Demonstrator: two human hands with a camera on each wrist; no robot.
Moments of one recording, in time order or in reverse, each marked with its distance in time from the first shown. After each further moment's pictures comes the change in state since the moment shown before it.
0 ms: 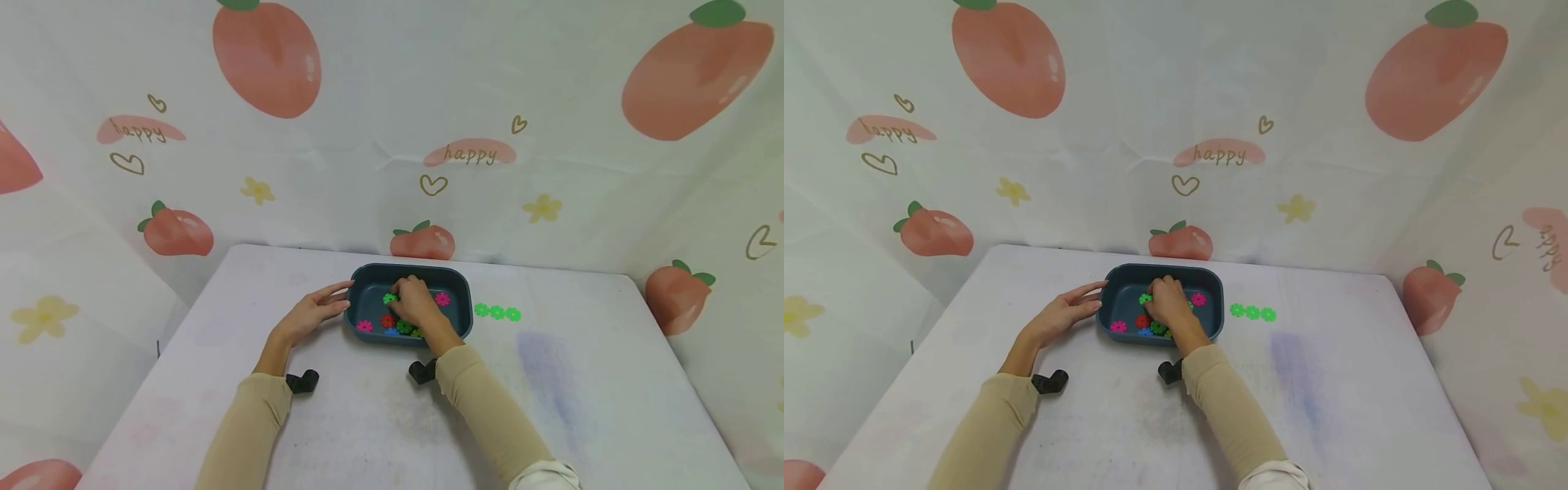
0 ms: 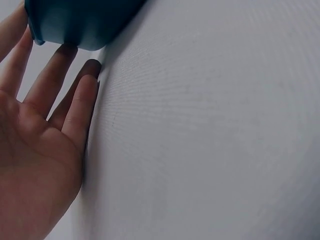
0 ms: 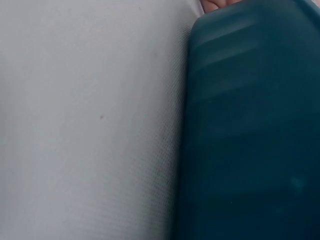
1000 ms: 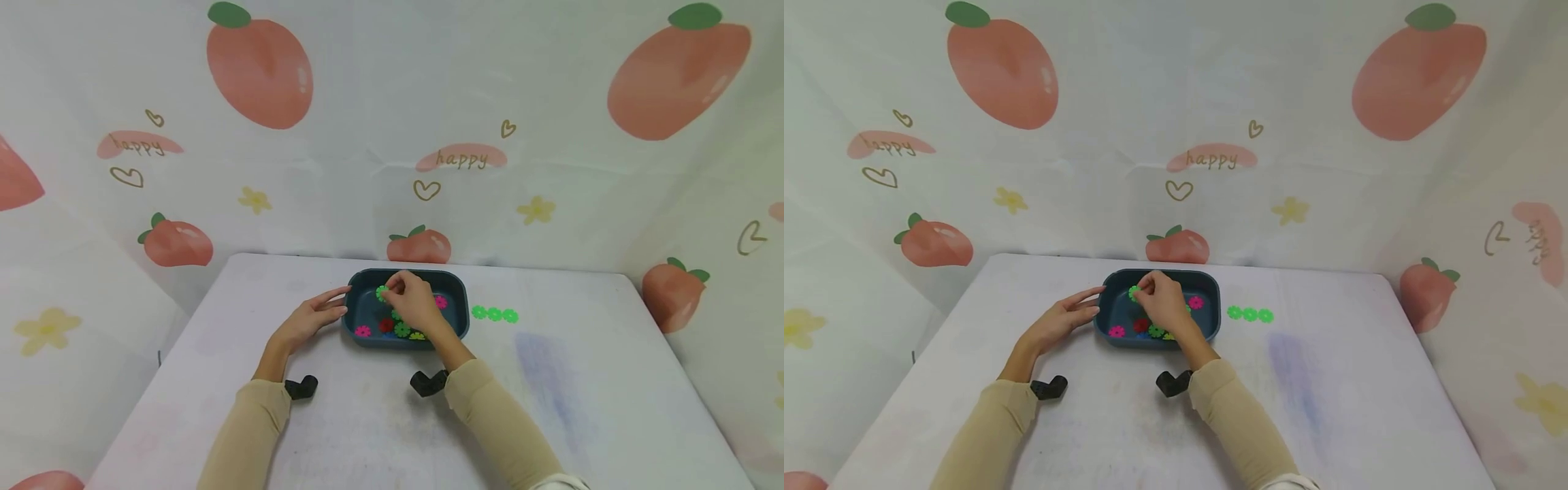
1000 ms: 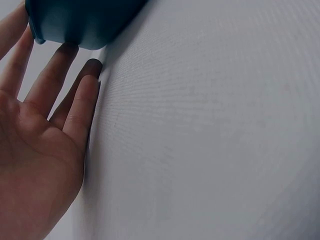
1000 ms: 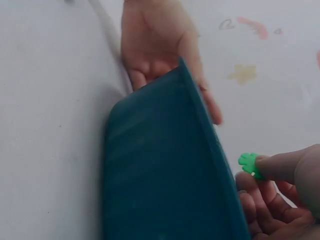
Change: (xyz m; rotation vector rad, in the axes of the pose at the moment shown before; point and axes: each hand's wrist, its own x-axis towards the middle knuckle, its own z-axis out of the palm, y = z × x) left_hand 0.001 -0.006 0.000 0.016 -0.001 0.022; right_hand -0.025 -0.014 -0.023 0.465 0.201 -0.102
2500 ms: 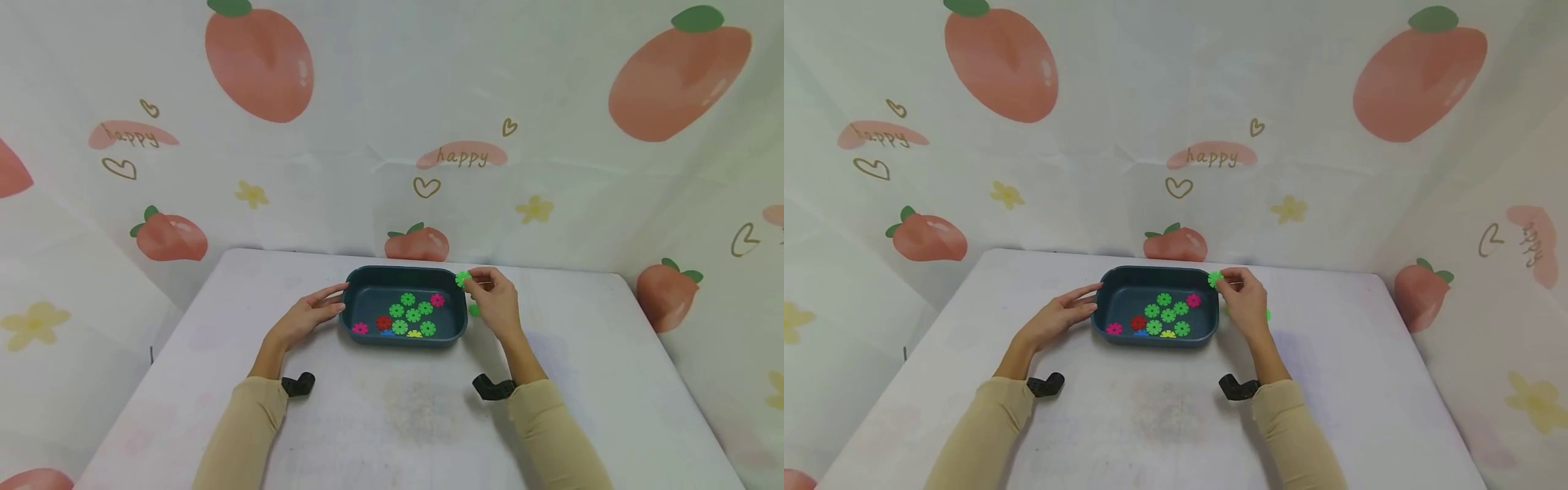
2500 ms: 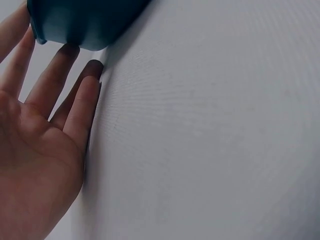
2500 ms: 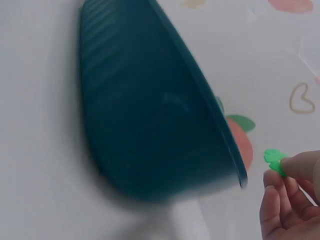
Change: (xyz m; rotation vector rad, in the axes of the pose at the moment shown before) left_hand -0.001 0.002 0.000 -0.001 0.008 0.017; right_hand -0.040 0.059 -0.103 0.134 0.353 0.205
